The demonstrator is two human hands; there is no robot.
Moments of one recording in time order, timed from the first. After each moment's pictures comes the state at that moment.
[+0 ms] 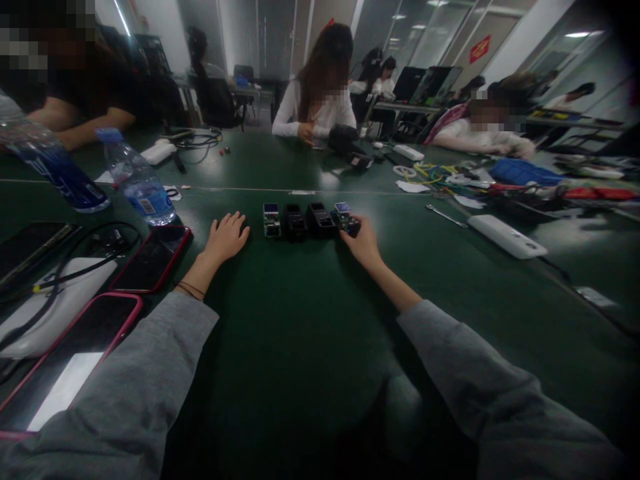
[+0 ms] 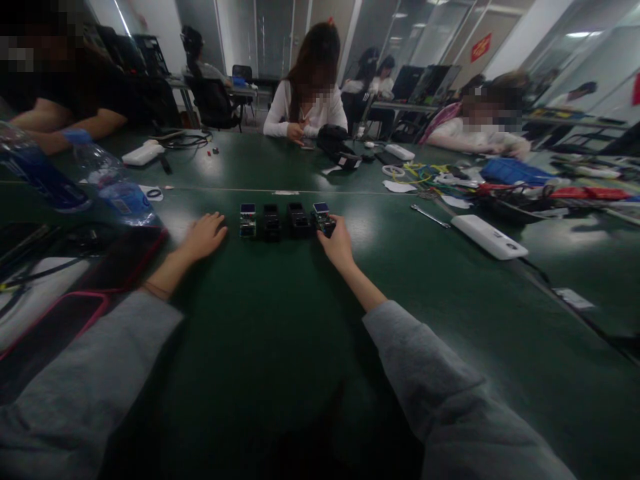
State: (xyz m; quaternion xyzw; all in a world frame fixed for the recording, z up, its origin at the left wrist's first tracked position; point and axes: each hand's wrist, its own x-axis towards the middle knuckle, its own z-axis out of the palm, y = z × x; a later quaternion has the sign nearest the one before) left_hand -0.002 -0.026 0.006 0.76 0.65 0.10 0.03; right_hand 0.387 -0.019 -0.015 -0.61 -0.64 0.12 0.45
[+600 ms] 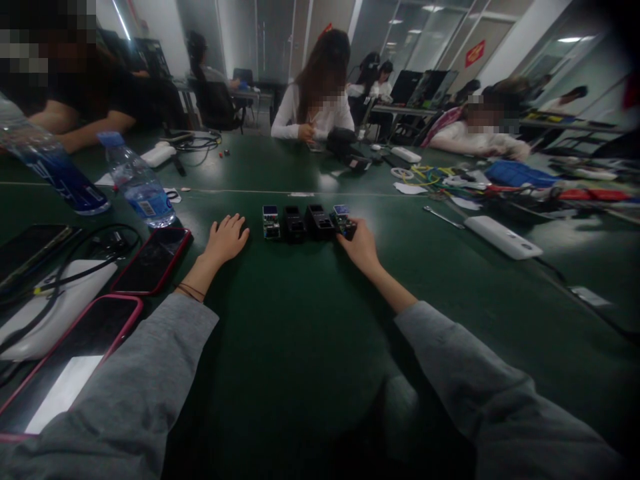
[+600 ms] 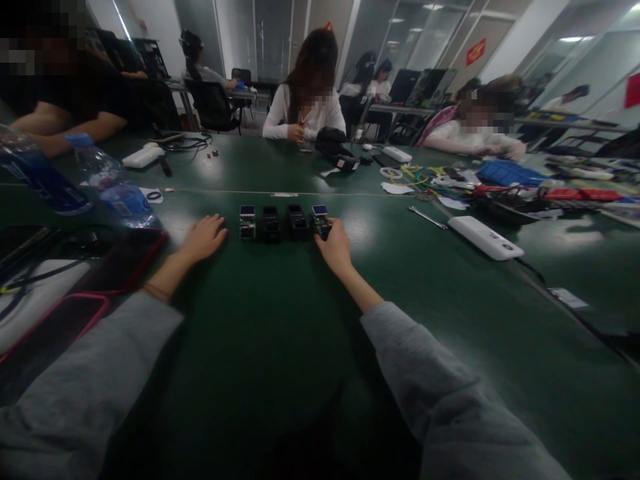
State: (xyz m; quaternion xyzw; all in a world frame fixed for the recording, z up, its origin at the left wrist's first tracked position) left_hand -0.005 -0.024 0.001 0.76 0.64 0.10 0.03; right_hand 0.383 -0.029 -0.011 -0.64 -0.66 0.06 0.39
